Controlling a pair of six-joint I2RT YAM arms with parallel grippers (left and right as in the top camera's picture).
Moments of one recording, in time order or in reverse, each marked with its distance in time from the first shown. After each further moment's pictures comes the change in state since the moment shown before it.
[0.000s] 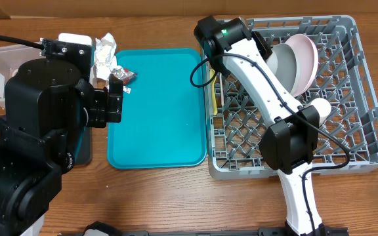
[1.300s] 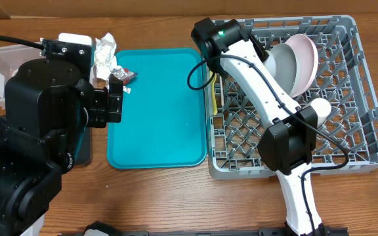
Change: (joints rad) left arm 0.000 0.000 0.000 0.000 0.000 0.000; right arm 0.020 0.000 0.000 -0.029 -0.103 -0.018
